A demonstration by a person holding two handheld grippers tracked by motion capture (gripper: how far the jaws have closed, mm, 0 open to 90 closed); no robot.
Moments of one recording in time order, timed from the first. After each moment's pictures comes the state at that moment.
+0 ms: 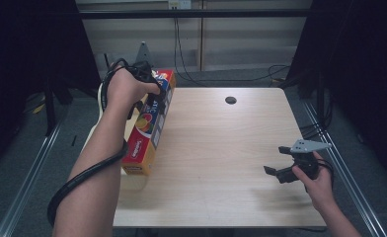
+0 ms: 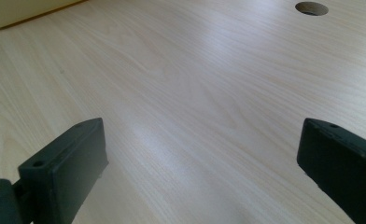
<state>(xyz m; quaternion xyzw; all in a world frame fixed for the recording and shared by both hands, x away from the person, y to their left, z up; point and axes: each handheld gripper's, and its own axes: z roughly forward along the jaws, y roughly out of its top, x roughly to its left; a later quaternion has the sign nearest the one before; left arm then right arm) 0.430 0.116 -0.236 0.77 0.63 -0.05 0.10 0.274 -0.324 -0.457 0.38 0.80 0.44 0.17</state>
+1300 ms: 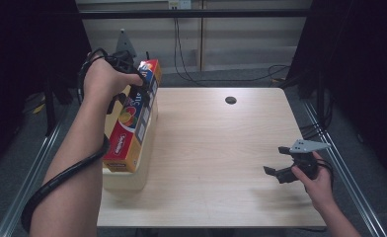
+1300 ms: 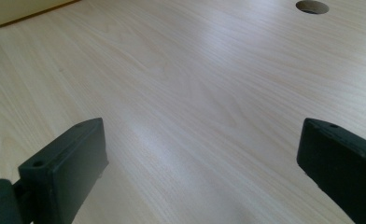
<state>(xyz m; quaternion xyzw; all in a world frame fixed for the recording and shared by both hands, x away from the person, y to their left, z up) 0.420 0.146 -0.204 0.75 0.65 -0.03 0.12 0.274 -0.324 -0.457 0.38 0.80 0.43 0.17</state>
